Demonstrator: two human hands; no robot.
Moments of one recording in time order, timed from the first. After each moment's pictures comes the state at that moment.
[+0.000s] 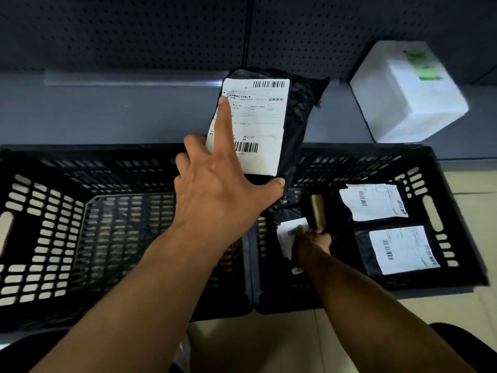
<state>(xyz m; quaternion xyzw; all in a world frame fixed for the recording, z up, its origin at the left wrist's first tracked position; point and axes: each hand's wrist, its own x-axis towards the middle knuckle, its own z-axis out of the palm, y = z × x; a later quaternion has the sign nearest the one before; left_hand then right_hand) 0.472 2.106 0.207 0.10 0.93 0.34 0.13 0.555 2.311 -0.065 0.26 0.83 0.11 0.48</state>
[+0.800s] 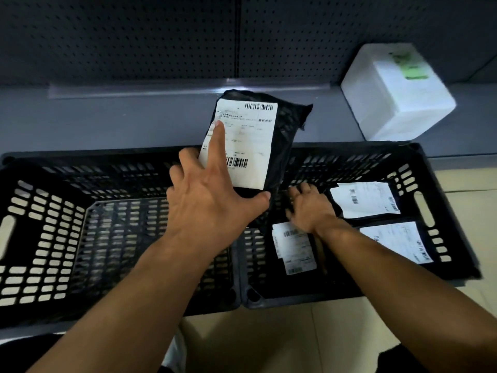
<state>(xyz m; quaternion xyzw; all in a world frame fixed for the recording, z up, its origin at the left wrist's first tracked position) 0.497 2.114 0.198 0.12 0.94 0.28 0.13 0.523 2.350 0.024 0.14 0.96 -0.01 0.23</state>
